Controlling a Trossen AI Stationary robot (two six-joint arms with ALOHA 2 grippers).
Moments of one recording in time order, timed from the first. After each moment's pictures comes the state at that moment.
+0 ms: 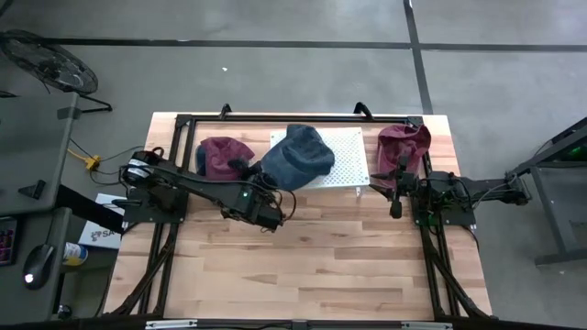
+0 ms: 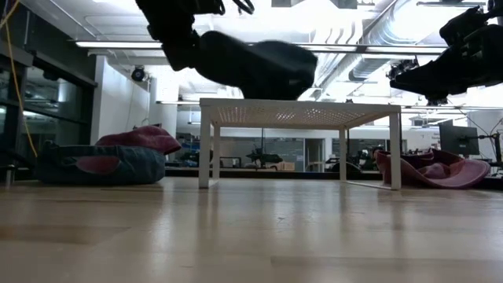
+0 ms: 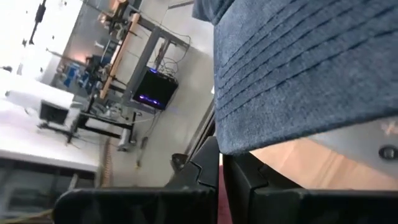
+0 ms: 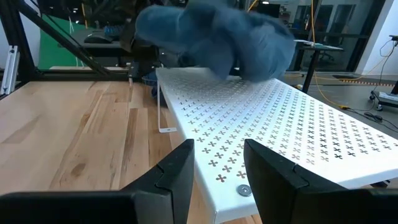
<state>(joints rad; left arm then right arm) -0.27 1.74 1.43 -1.35 -1.20 -0.77 0.09 0.03 0.07 -0.13 0.33 -0.03</state>
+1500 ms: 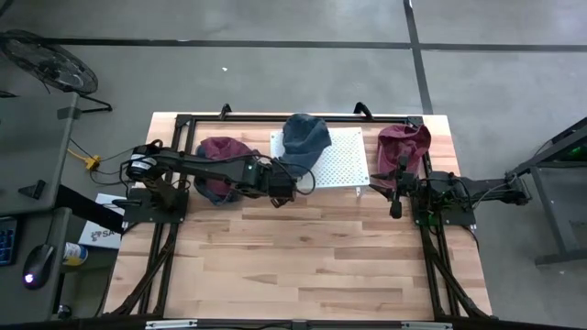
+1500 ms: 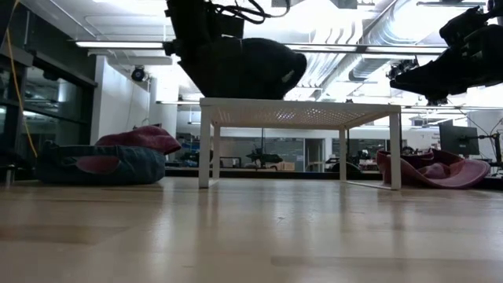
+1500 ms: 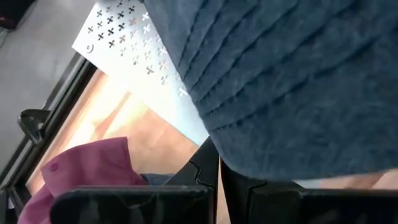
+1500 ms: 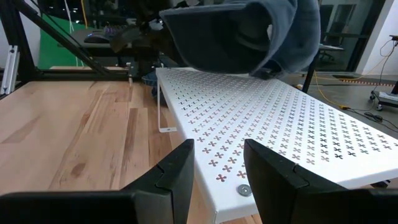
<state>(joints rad) -0.09 1.75 1.50 -1.07 -0.61 -0.61 0.09 0.03 0.07 -0.13 0.33 -0.03</state>
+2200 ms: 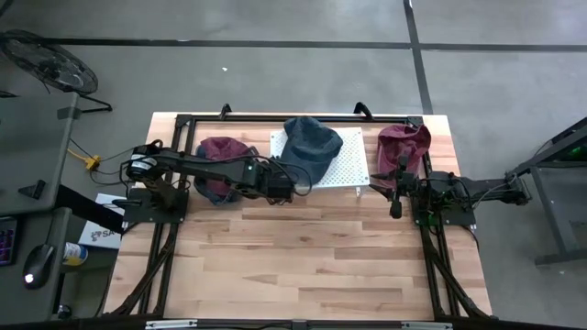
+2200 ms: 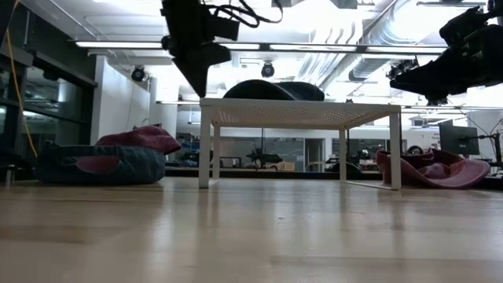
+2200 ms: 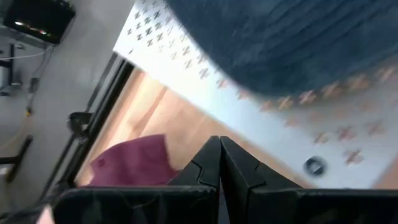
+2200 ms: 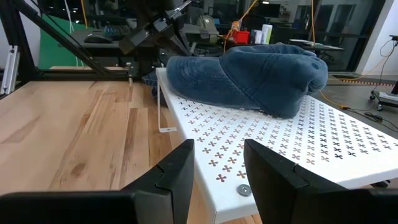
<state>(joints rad) -0.09 1.74 1.50 -1.17 -0.71 -0.58 0.09 0.03 0.07 -0.13 0.33 -0.03</state>
